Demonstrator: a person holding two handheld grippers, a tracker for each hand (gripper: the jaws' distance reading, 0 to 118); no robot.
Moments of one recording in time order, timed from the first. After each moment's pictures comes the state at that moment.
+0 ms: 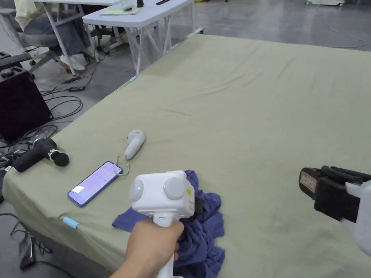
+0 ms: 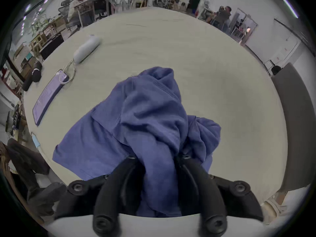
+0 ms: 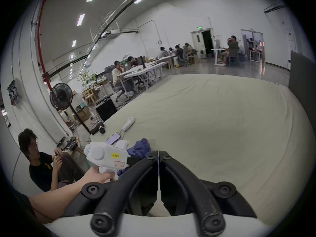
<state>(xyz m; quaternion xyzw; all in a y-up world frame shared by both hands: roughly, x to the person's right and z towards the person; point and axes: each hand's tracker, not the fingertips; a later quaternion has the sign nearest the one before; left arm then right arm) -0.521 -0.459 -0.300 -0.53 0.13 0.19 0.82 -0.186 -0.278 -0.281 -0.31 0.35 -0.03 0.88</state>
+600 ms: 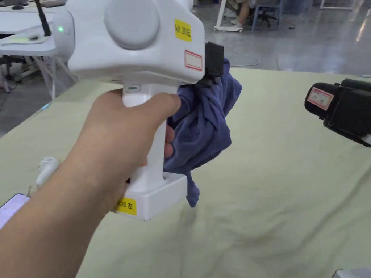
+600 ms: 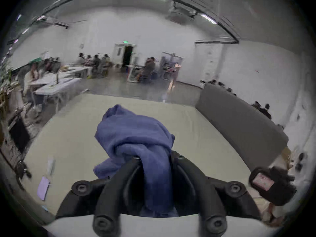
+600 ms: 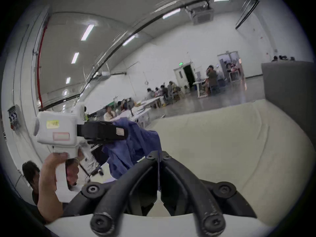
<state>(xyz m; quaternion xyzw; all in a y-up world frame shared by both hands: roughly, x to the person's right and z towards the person) -0.288 -0.120 -0.290 -0.25 -0.13 0.09 0.96 -0.017 -0.152 -0.220 -0.13 0.24 -0.12 0.96</state>
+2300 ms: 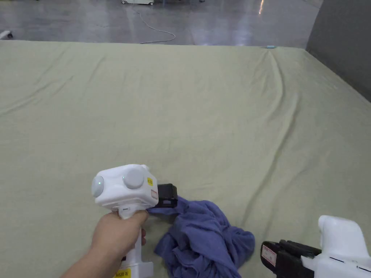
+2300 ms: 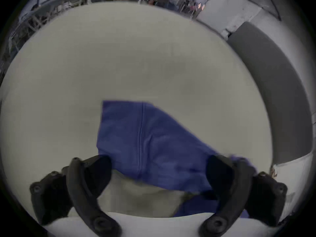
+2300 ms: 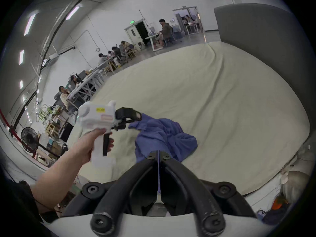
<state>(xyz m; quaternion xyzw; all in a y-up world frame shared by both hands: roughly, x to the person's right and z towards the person) -0.238 -0.519 -0.509 -0.58 -0.09 0.13 0.80 0.049 -0.348 -0.256 -0.43 0.11 -0.13 0.89</state>
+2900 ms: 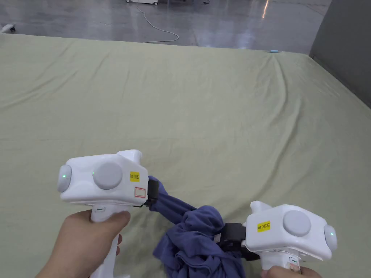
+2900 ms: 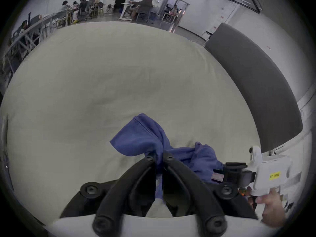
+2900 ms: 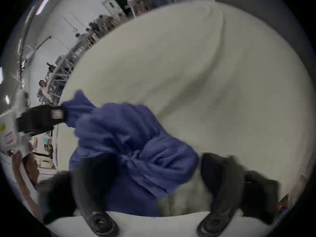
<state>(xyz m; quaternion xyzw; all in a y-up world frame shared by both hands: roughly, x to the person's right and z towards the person) -0.276 -0.406 -0.445 -0.50 -0.15 0.11 0.85 0.038 -0.481 -0.409 -0.60 0.11 -0.22 0.76</state>
